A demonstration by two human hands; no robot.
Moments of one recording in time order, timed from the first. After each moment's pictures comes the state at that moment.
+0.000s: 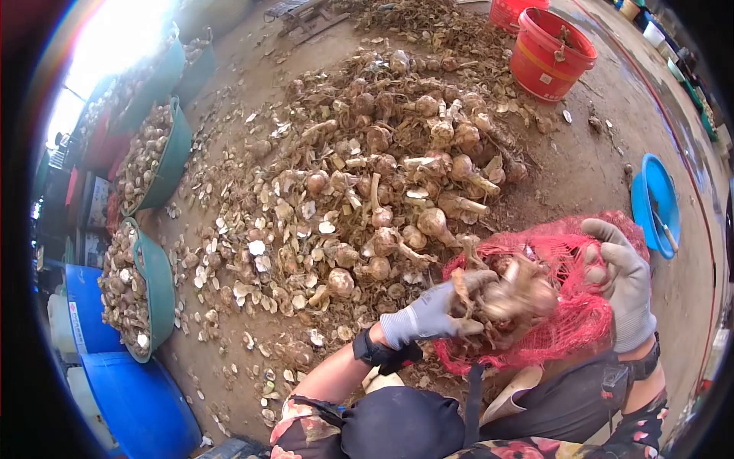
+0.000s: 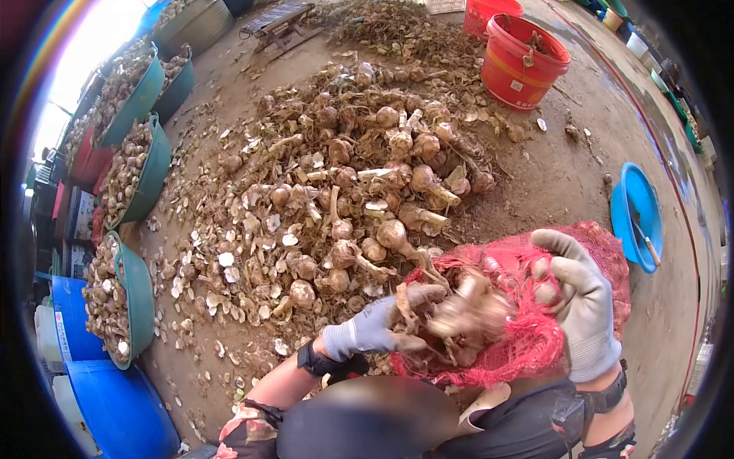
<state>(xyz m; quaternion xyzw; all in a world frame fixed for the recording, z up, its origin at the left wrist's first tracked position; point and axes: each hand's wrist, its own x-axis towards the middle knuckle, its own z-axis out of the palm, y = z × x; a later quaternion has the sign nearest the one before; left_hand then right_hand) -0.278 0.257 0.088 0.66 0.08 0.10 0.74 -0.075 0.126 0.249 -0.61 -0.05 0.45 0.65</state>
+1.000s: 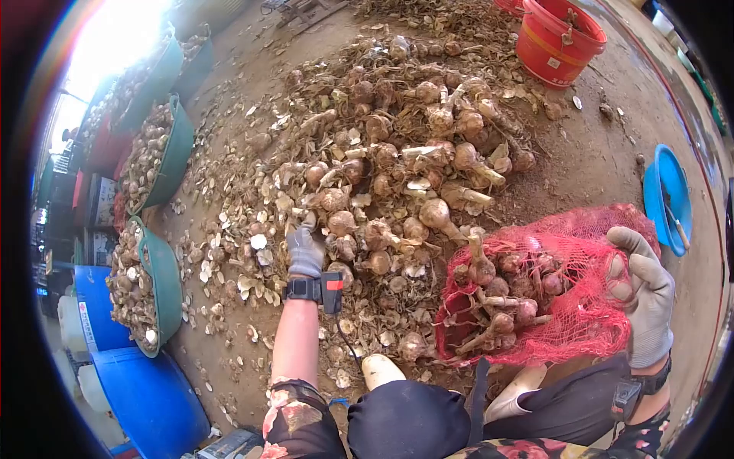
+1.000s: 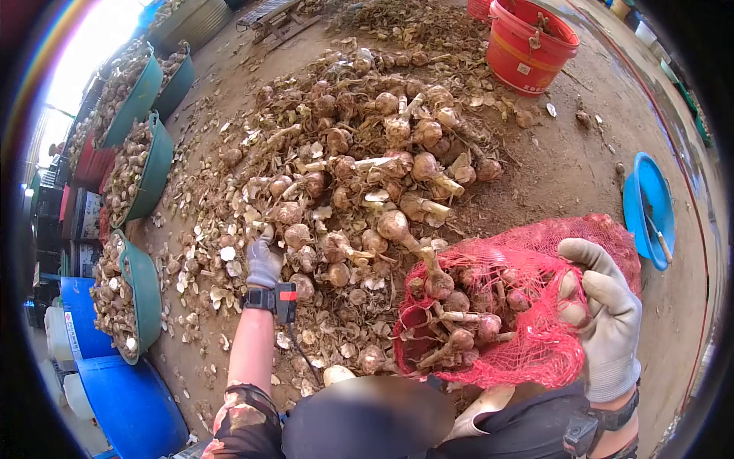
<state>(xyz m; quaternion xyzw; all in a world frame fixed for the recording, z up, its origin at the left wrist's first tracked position) -0.390 0.404 -0.002 0.31 0.55 0.46 0.62 -0.060 0.107 0.252 -0.58 -0.04 0.44 0.69</state>
